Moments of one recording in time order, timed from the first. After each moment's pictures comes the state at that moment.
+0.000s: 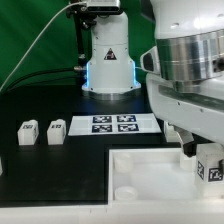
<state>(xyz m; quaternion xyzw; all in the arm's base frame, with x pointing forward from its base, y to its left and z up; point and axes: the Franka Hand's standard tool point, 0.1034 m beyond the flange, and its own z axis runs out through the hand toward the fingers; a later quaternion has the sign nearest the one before) 0.631 0.113 0.076 -0.87 0.48 0.00 0.08</state>
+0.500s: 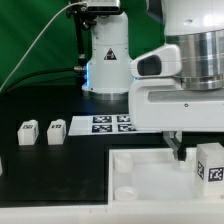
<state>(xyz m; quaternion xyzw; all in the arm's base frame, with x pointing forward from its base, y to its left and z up) 0.624 0.114 0.076 -0.98 0.18 -0.02 0.06</state>
